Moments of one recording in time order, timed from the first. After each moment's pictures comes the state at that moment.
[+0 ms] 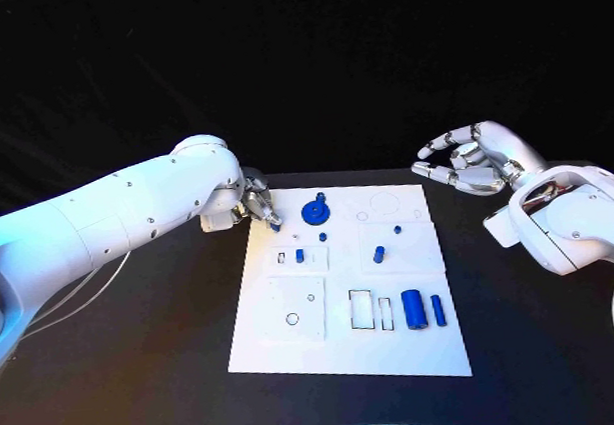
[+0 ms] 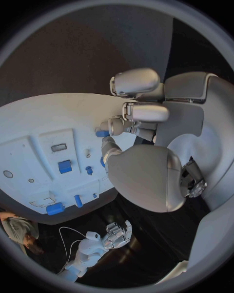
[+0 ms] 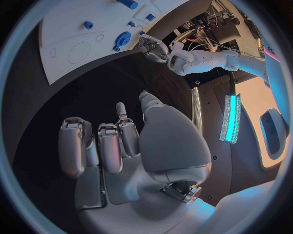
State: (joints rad) left arm 1.34 -0.56 -0.04 1.05 -1.07 0.35 -0.50; left_hand 1.30 -0.14 0.56 0.26 0.37 0.87 0.08 0.59 0.75 1.24 0.00 1.09 0.91 1.47 -0.06 1.56 1.31 0.08 1.40 0.04 1.38 1.22; right arm 1.30 -0.95 -0.12 1.61 -0.92 -0.63 0.08; right_hand 1.30 -0.11 0.13 0.29 0.22 0.89 0.15 0.23 0.38 1.43 0.07 1.39 1.31 1.47 0.00 1.52 1.31 0.04 1.47 0.10 1.40 1.31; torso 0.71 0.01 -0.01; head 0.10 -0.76
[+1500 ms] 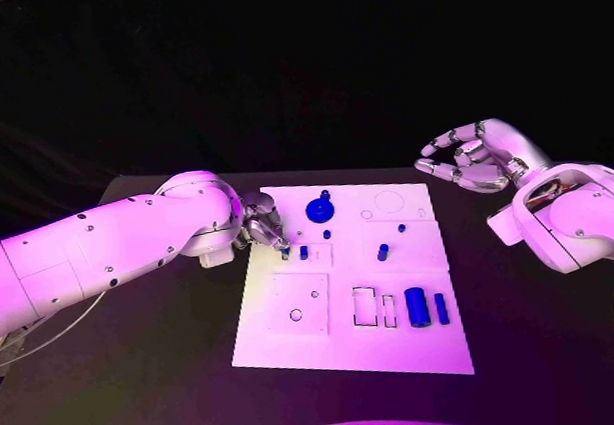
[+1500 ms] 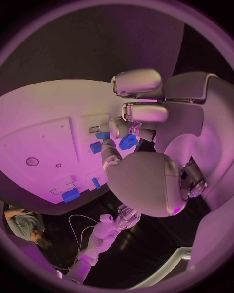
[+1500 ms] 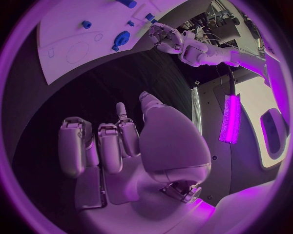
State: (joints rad) left arm 1.27 -0.76 -0.04 1.42 -1.10 0.19 -0.49; left_hand 1.19 -0.22 0.71 0.22 0.38 0.88 0.06 0.66 0.82 1.29 -0.02 1.13 0.96 1.46 -0.07 1.56 1.31 0.08 1.41 0.03 1.40 1.25; right arm 1.30 -0.95 -0.12 1.61 -0.91 -0.63 0.08; right_hand 1.29 -0.10 0.13 0.29 0.22 0.89 0.15 0.23 0.38 1.43 0.07 1.39 1.31 1.47 0.00 1.52 1.31 0.04 1.47 0.10 1.40 1.31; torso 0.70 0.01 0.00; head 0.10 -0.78
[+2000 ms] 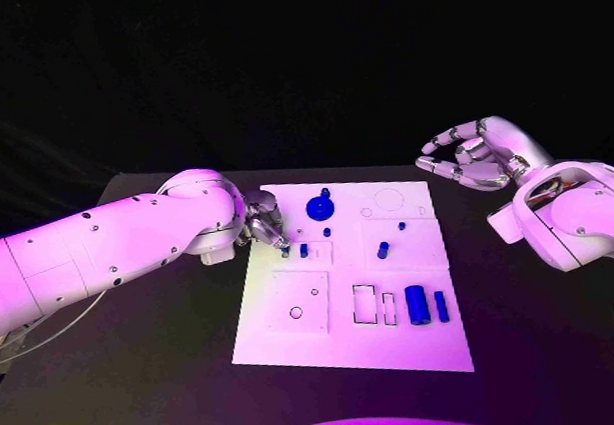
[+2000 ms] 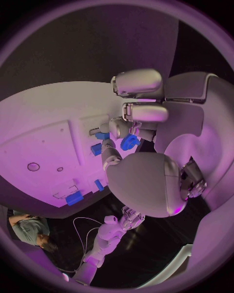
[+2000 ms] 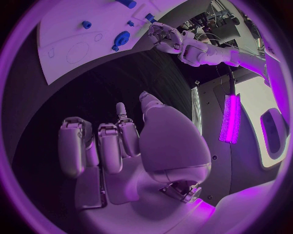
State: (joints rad) left arm 1.27 -0.75 -0.04 1.42 -1.15 0.19 -0.49; left_hand 1.18 -0.22 0.71 0.22 0.38 0.89 0.06 0.66 0.82 1.29 -0.02 1.13 0.96 1.47 -0.07 1.56 1.31 0.08 1.42 0.03 1.40 1.26; right arm 1.30 -0.95 -0.12 1.61 -0.91 -0.63 0.08; right_hand 1.29 -0.10 0.13 0.29 0.22 0.89 0.15 0.23 0.38 1.43 0.07 1.39 1.31 1.47 0.00 1.52 1.31 0.04 1.47 0.10 1.40 1.31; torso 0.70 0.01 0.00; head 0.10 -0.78
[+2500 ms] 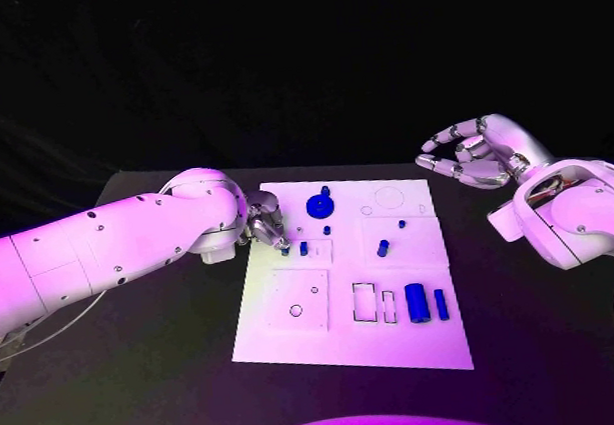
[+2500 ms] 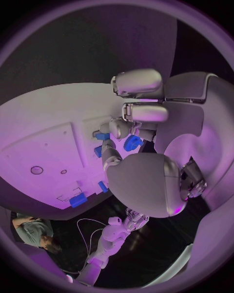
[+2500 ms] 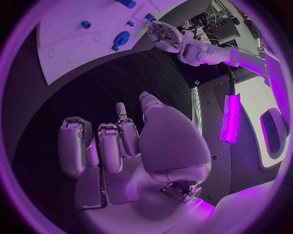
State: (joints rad) left arm 1.26 -0.74 -0.05 1.41 -1.17 0.21 -0.49; left_hand 1.18 -0.23 0.71 0.22 0.39 0.89 0.06 0.67 0.83 1.30 -0.02 1.14 0.96 1.47 -0.07 1.56 1.31 0.08 1.42 0.03 1.40 1.26; right arm 1.29 -0.95 -0.12 1.61 -0.91 -0.63 0.08; right_hand 1.29 -0.10 0.13 0.29 0.22 0.89 0.15 0.23 0.38 1.43 0.07 1.39 1.31 1.47 0.00 1.52 1.31 0.04 1.47 0.10 1.40 1.31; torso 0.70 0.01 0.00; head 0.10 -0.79
